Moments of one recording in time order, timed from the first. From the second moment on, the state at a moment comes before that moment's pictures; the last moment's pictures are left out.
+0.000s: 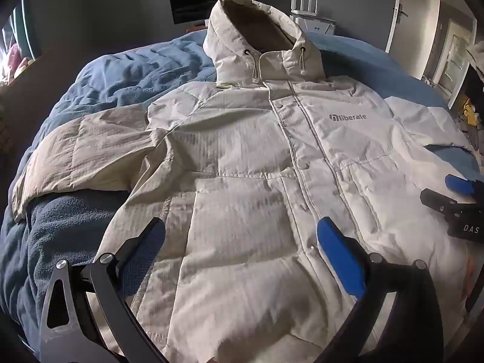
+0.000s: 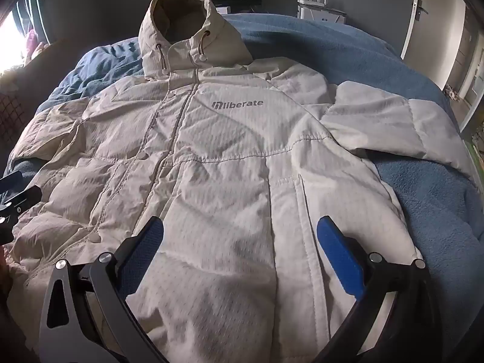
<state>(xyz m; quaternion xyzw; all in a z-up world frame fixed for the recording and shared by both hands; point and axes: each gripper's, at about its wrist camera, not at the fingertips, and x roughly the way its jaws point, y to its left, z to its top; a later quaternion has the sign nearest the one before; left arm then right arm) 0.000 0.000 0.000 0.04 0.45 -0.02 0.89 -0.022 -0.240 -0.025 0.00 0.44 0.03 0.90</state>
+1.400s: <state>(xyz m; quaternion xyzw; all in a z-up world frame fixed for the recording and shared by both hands) -0.001 -0.008 -0.009 0.03 0.45 -0.03 0.89 -0.019 -0.243 -0.031 0.00 0.45 0.04 0.89</state>
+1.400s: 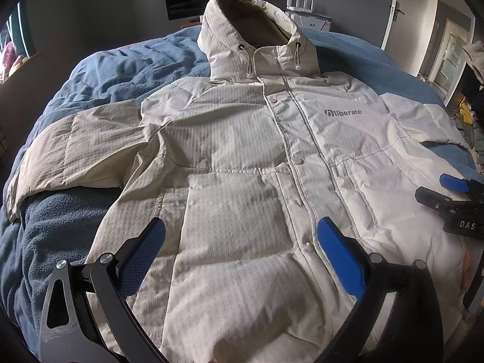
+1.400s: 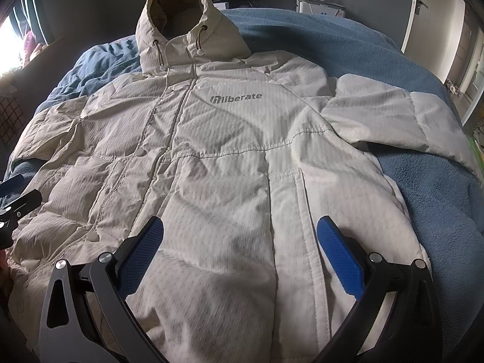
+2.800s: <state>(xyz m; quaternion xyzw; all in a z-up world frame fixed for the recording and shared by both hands) -0.001 -0.008 -0.009 0.03 0.46 -0.03 0.89 -0.017 -0.244 -0.034 0.00 0.46 0.03 0.89</state>
